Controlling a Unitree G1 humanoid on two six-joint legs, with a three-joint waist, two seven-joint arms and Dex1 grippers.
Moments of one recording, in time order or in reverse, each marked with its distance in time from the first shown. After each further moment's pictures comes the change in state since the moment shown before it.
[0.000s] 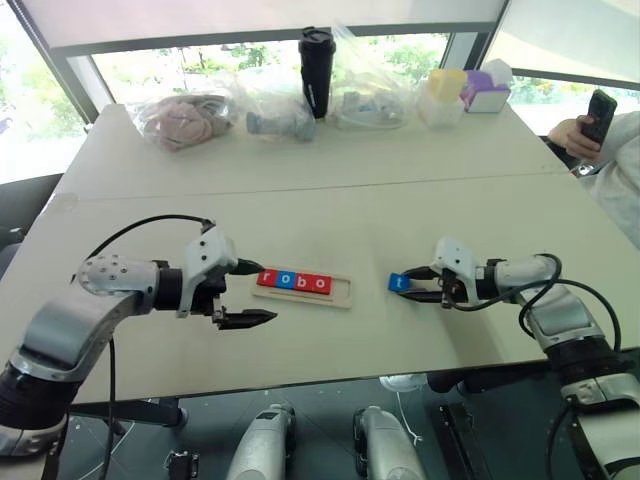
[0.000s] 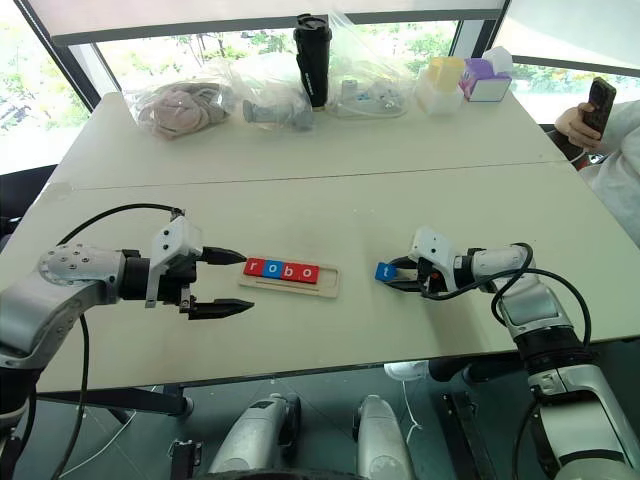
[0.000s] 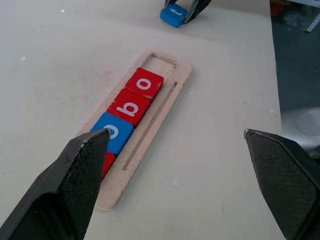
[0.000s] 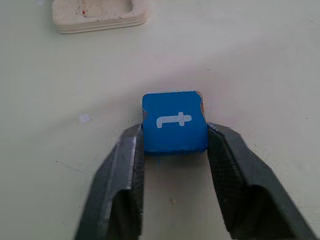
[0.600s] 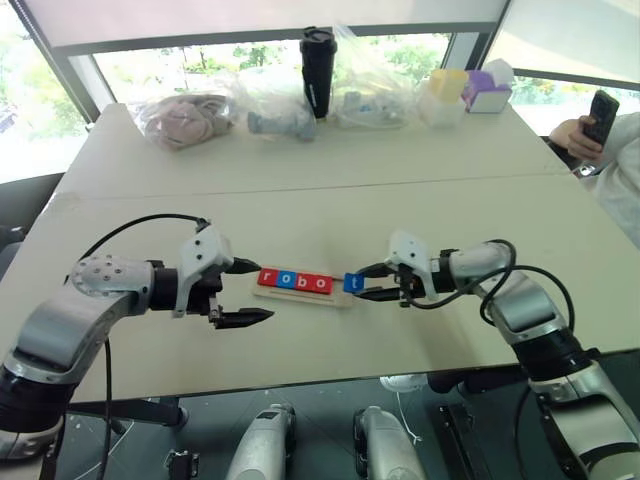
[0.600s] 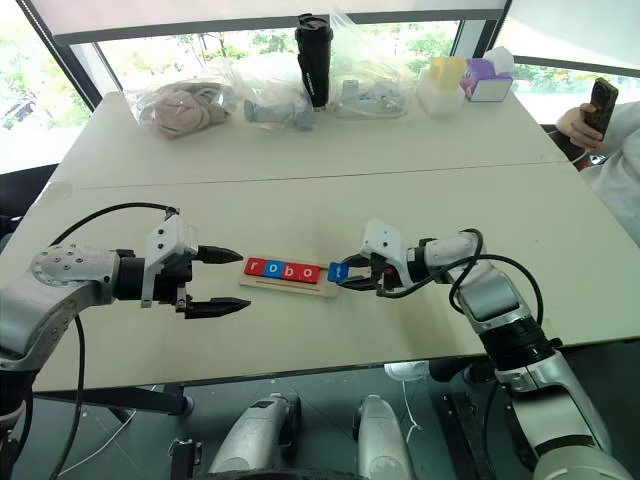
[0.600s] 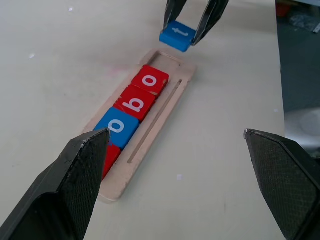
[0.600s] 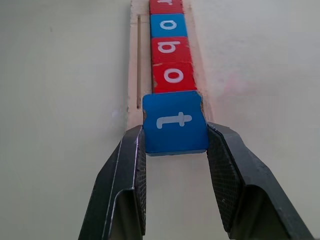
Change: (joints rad) left arm 0.008 0.003 0.019 -0.003 0.001 0.004 0.004; right arm -0.068 0.113 0.133 -0.291 0.017 0.262 -0.034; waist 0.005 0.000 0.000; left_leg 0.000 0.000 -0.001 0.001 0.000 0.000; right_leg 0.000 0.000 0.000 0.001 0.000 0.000
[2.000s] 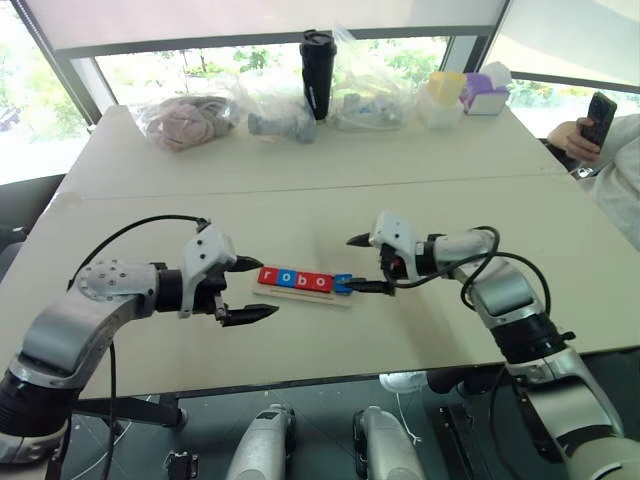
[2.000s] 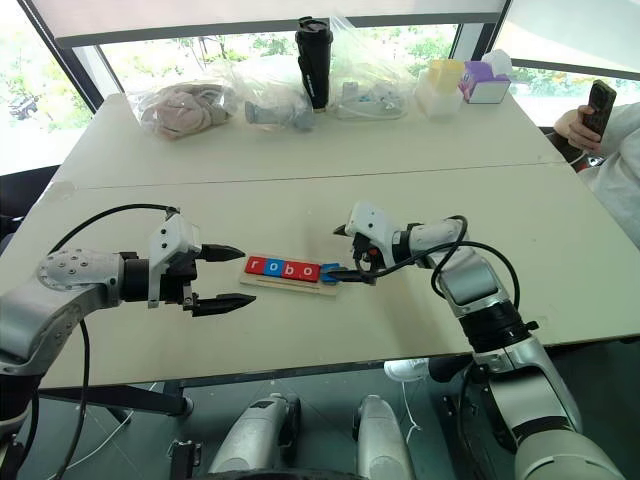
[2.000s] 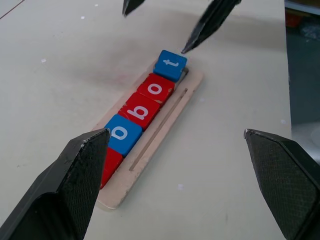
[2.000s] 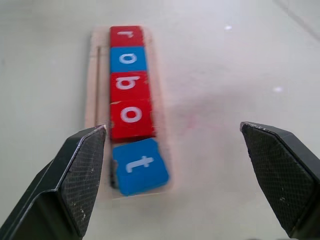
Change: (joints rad) left arm 0.017 -0.025 0.003 -0.019 -0.022 0.008 0.080; right arm -0.072 0.049 -0.050 0.038 -0.033 0.013 -0.097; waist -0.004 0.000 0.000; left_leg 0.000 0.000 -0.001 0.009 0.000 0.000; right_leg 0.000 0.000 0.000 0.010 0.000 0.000
